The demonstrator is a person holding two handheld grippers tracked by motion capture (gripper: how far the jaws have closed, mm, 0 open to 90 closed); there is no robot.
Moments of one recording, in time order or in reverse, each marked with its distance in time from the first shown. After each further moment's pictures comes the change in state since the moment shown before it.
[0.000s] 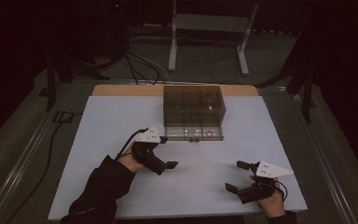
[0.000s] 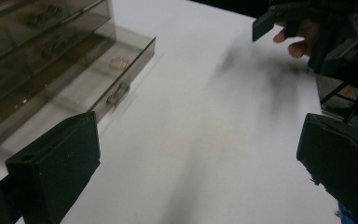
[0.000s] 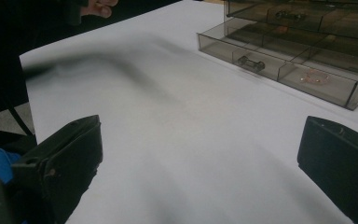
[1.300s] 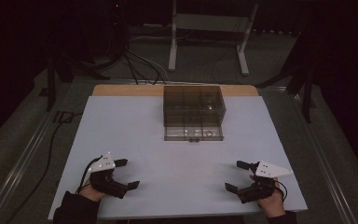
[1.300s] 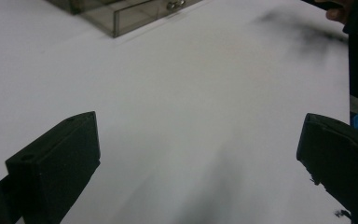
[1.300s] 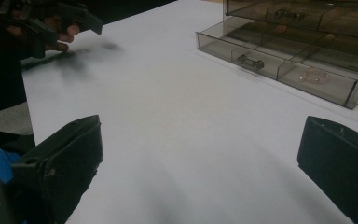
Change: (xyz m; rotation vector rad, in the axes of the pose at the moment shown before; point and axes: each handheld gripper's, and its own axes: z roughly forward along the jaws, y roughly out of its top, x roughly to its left) left arm -0.012 -0.123 -0.077 -0.062 0.159 -0.184; right arm 0.000 0.000 0.001 0.005 -0.004 -0.002
